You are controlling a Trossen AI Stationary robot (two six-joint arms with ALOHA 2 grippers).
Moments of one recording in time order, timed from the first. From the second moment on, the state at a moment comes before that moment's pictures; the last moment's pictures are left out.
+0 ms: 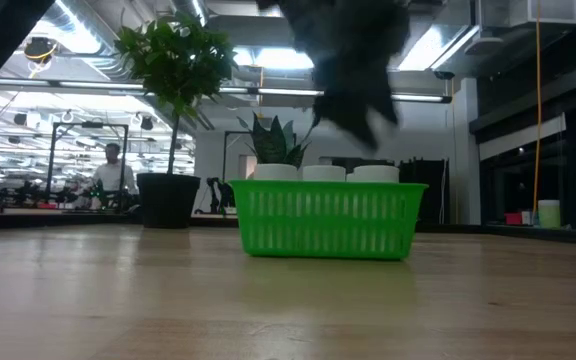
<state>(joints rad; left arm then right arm) -0.04 2.14 1.86 -0.77 0.07 -0.14 0.37 0.58 0.96 -0.68 0.39 -0.04</state>
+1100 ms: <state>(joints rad) -0.26 1.16 1.86 -1.55 -1.06 -0.57 0.34 0.01 0.63 -0.58 0.43 0.10</state>
